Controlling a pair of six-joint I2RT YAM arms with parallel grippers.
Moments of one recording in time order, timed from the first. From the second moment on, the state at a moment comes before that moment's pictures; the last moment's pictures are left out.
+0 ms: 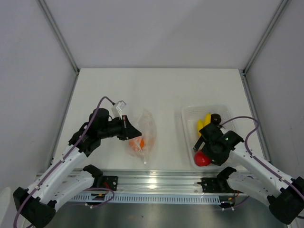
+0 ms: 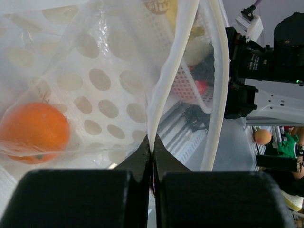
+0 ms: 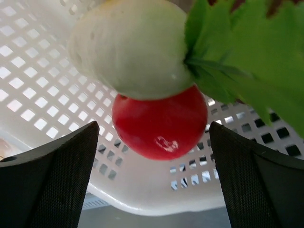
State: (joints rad) left arm -0.51 0.80 0.73 -0.44 0.50 -0.63; right arm 0.64 0.91 0.72 -1.14 0.19 1.19
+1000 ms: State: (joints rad) left arm -0.50 0.78 0.70 -0.44 0.50 -0.63; right arm 0.69 0.74 0.70 -1.04 0.21 1.18
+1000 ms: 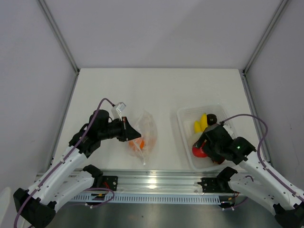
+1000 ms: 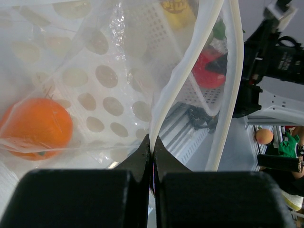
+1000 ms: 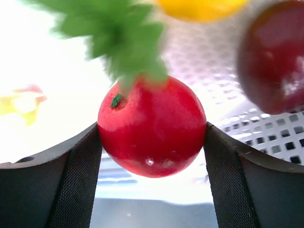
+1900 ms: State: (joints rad) left arm -0.50 0.79 0.76 -0.53 0.50 -0.62; right arm 1.19 1.25 1.39 -0.62 0.25 0.74
